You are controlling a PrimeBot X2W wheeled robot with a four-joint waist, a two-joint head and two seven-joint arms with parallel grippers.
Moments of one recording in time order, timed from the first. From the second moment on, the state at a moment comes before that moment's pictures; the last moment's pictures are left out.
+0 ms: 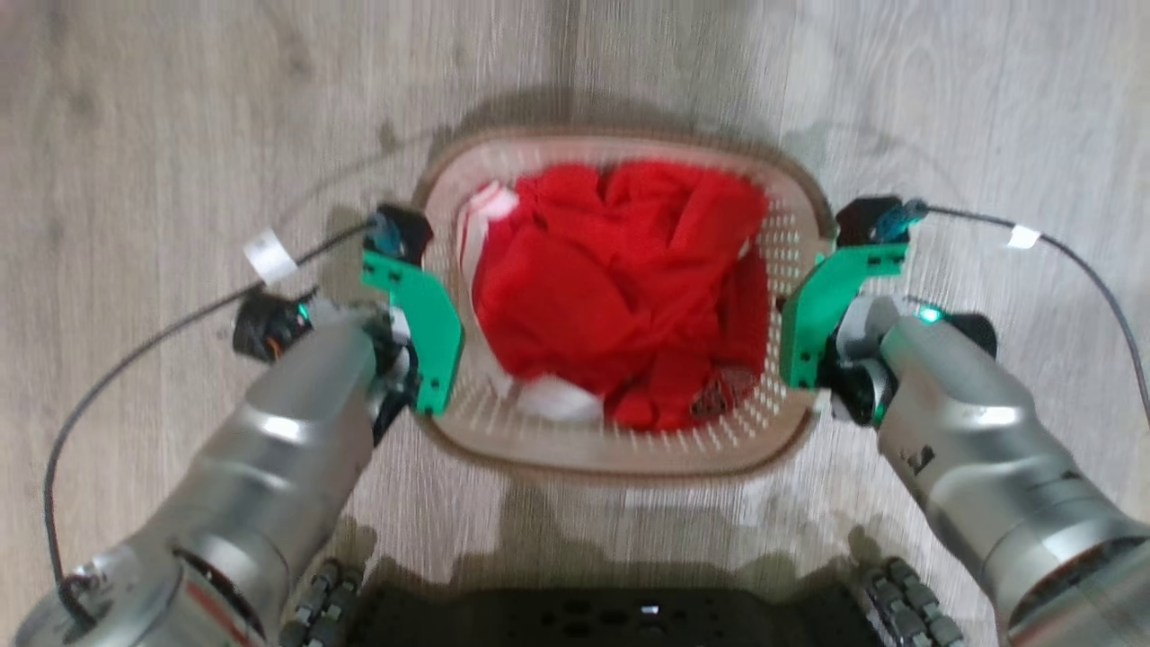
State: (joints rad) left arm -0.93 0.04 -1.04 1.21 -0.79 -0.11 0.14; right arm -0.88 -0.08 0.64 1.16 0.75 0.12 0.17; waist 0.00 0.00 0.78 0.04
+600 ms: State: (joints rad) left arm -0.74 0.06 -1.19 1.14 -0.89 -0.11 0.28; right arm -0.69 -0.09 0.72 1.10 0.82 0.11 0.38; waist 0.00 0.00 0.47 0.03
